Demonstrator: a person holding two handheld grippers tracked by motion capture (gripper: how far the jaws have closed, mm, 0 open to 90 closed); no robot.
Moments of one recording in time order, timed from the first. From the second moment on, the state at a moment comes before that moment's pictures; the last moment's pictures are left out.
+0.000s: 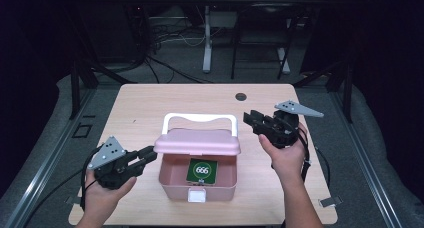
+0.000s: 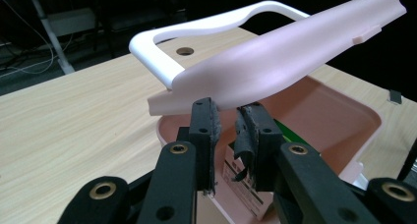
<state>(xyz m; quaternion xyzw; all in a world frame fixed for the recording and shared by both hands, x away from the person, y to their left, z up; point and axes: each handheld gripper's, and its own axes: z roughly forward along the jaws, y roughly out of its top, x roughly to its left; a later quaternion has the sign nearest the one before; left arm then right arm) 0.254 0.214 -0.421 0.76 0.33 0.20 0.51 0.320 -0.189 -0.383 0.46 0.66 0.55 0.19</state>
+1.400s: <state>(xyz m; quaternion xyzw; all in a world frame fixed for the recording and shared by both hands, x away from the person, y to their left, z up) 0.230 0.218 -0.474 0.78 0.35 0.18 0.49 0.320 -0.190 -0.388 0.47 0.66 0.56 0.18</state>
